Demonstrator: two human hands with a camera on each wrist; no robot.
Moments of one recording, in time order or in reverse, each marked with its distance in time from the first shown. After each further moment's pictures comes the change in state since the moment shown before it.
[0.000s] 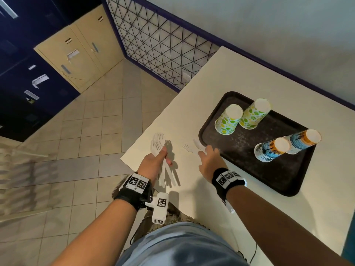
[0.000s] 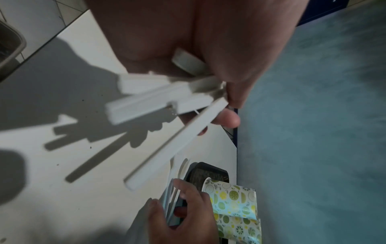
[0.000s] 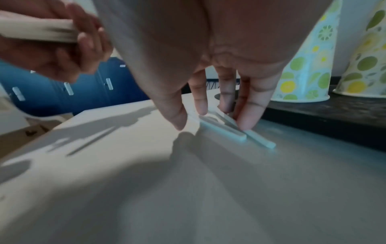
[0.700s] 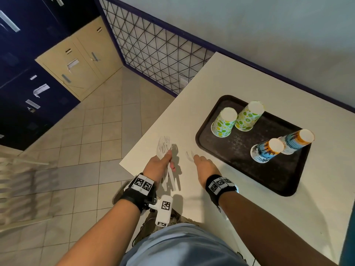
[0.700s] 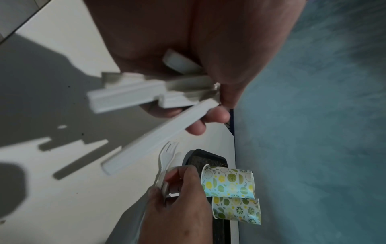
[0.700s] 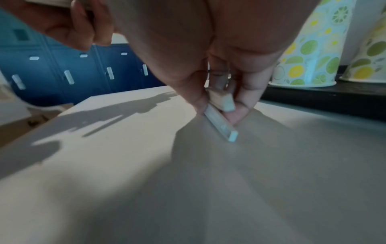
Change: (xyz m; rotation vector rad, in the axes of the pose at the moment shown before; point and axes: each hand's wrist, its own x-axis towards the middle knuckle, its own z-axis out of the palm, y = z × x) left_hand 0.013 -0.001 0.013 0.096 -0.066 0.032; right_hand -0.013 -0.021 -0.019 0.105 -0.020 0.063
